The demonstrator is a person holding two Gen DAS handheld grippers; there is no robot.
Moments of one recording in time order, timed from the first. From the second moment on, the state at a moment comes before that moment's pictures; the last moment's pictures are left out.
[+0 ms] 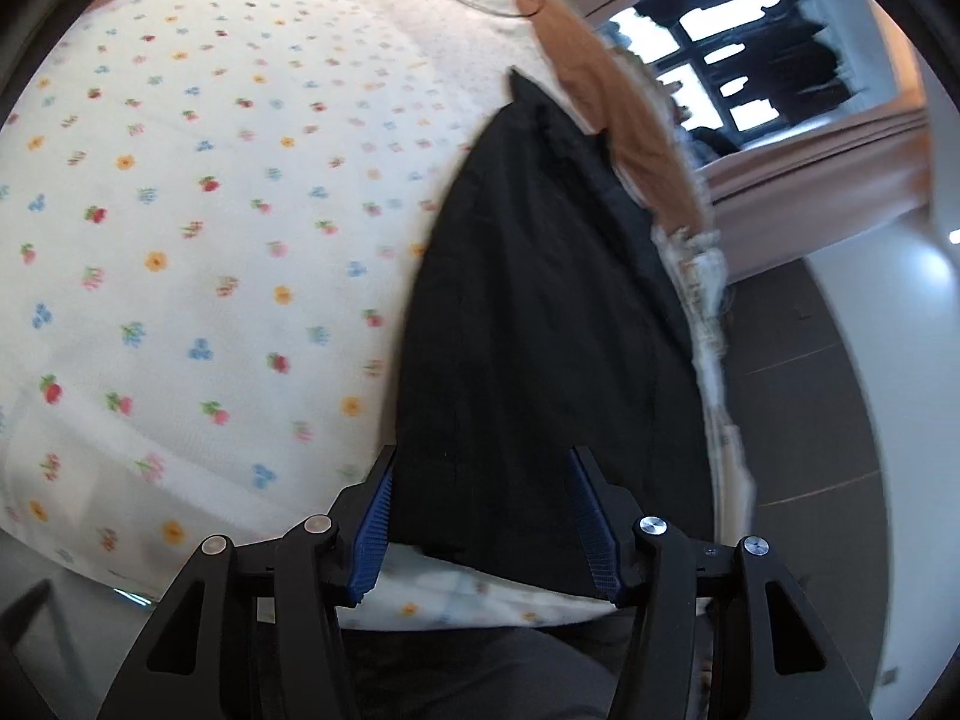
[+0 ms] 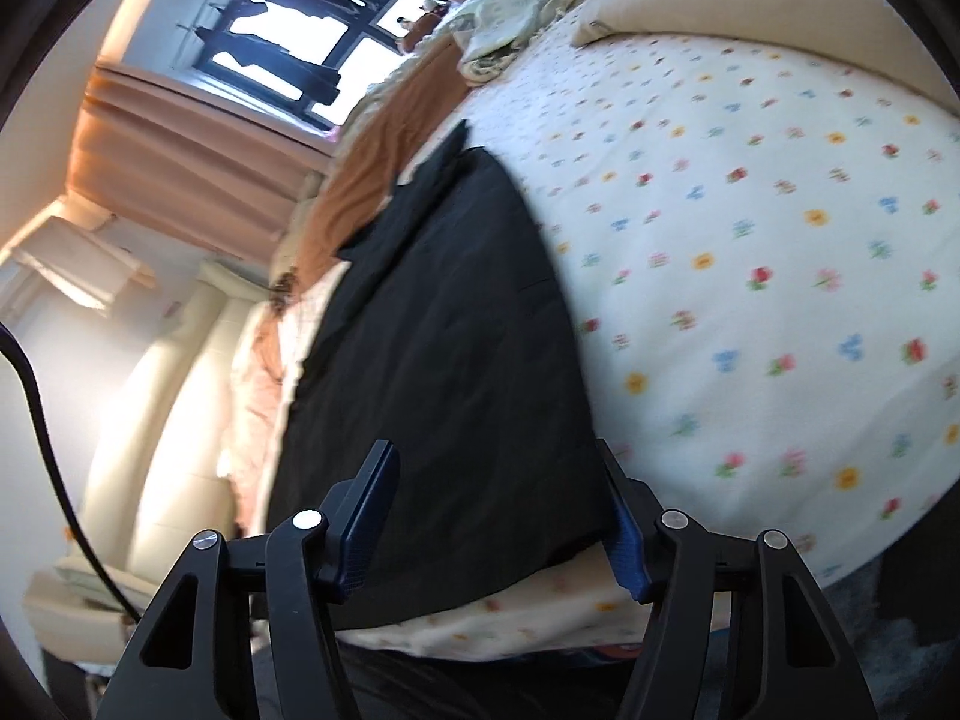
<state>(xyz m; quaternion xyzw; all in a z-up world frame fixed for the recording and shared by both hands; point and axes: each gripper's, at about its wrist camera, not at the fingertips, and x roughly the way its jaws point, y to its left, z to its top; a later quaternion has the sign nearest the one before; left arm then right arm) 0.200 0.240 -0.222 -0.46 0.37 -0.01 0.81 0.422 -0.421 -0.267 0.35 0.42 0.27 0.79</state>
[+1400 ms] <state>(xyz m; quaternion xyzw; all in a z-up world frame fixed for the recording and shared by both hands) 0.145 0.248 -0.131 -0.47 0.26 0.03 0.84 0.393 -0.411 -0.168 0.35 0.36 0.23 0.83</state>
